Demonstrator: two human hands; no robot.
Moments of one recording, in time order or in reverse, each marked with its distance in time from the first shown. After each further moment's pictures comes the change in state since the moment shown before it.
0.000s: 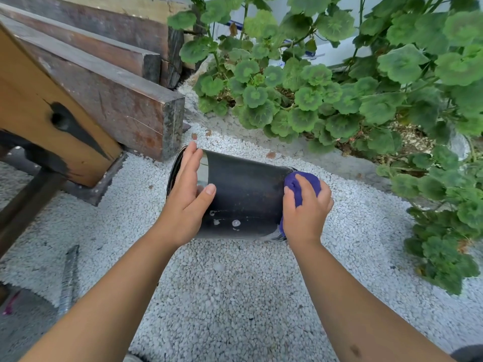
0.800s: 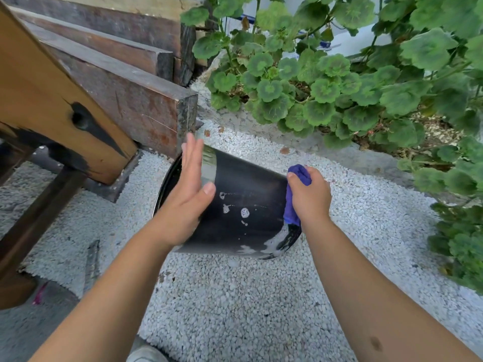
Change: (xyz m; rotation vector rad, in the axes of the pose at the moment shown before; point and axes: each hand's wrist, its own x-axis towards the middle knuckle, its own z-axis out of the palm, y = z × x) left_hand -0.011 0.011 -0.029 0.039 -0.136 -0.033; right_hand 0.026 -0.020 0.020 0.214 -0.182 0.344
